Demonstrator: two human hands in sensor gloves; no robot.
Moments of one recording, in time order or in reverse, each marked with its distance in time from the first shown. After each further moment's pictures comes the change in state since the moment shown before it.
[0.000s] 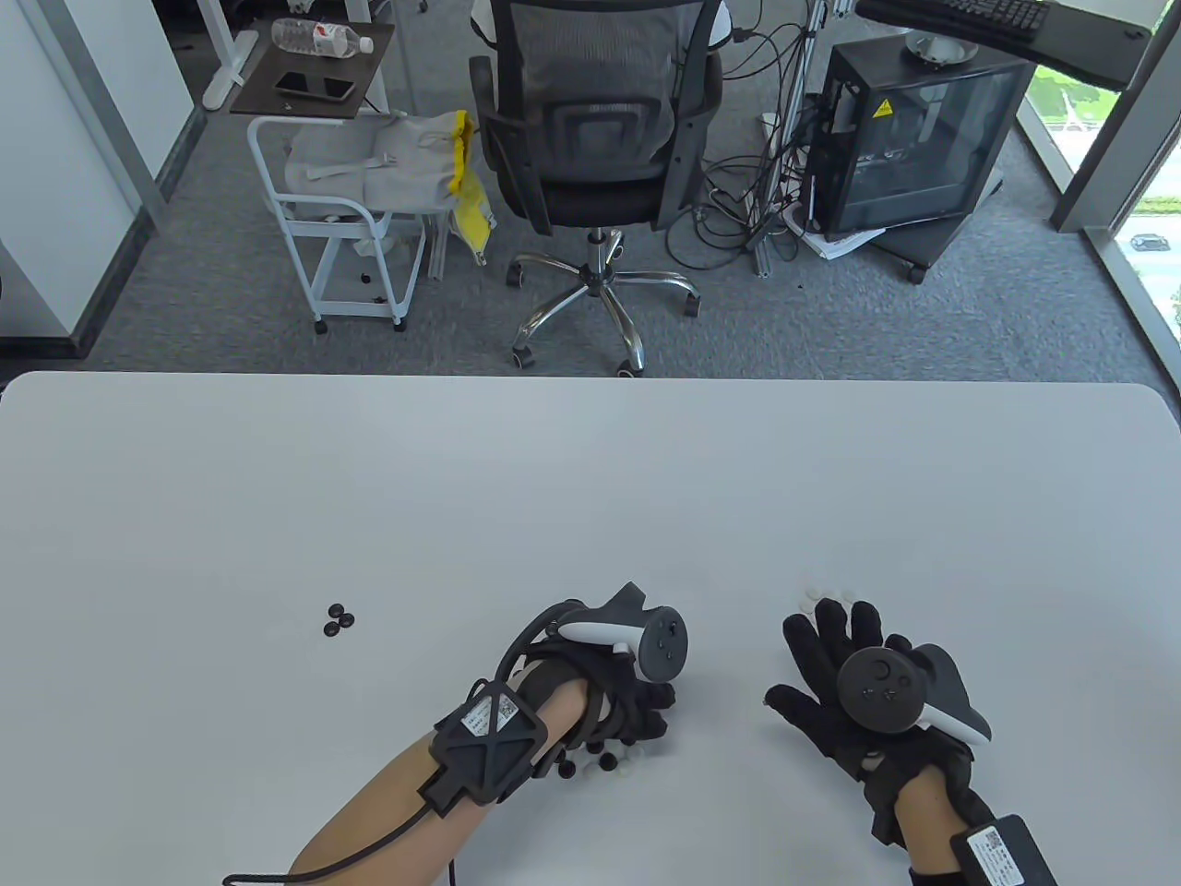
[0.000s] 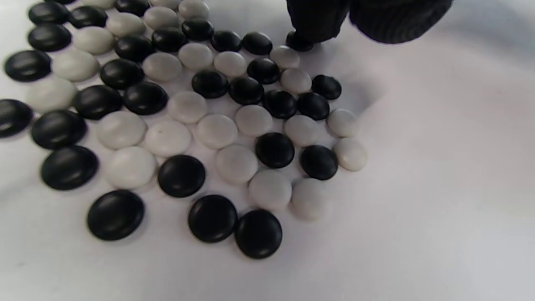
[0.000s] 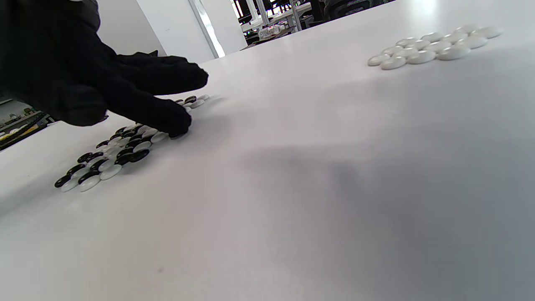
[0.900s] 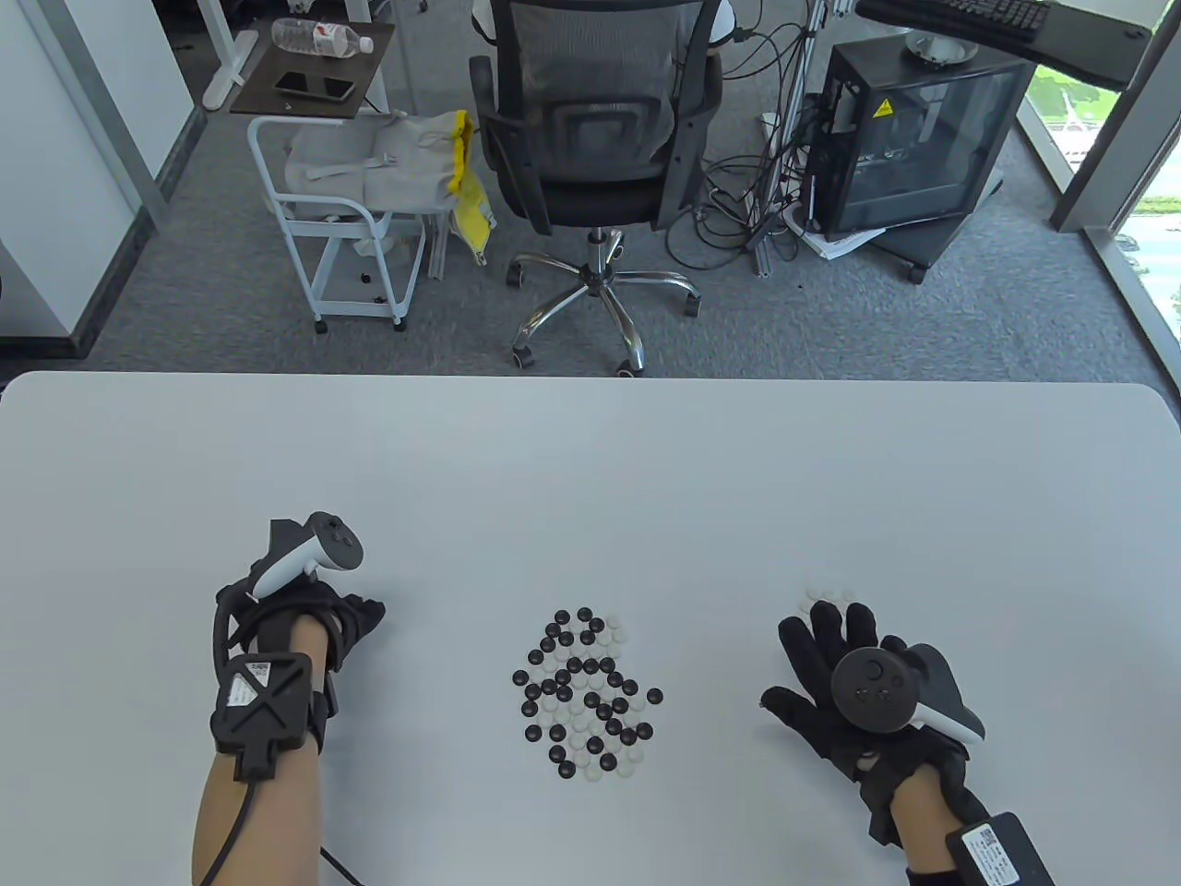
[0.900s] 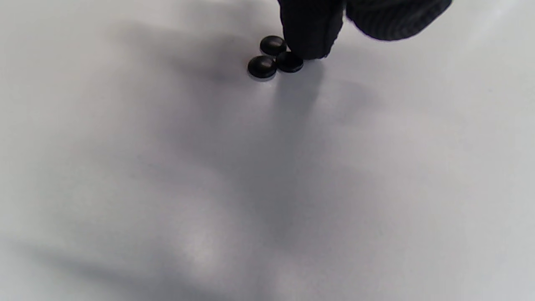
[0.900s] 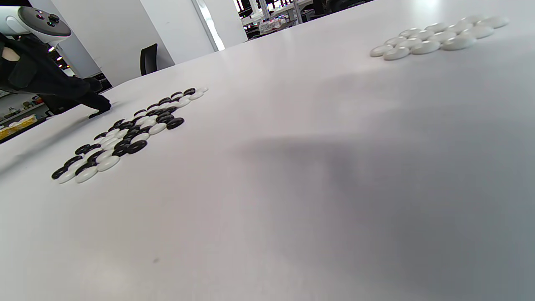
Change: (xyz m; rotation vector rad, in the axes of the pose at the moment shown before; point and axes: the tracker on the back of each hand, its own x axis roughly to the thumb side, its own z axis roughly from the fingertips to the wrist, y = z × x) left_hand -0.256 -0.074 0.152 0.120 0.720 0.613; right_hand 0.002 0.003 -0.003 0.020 -0.001 0.006
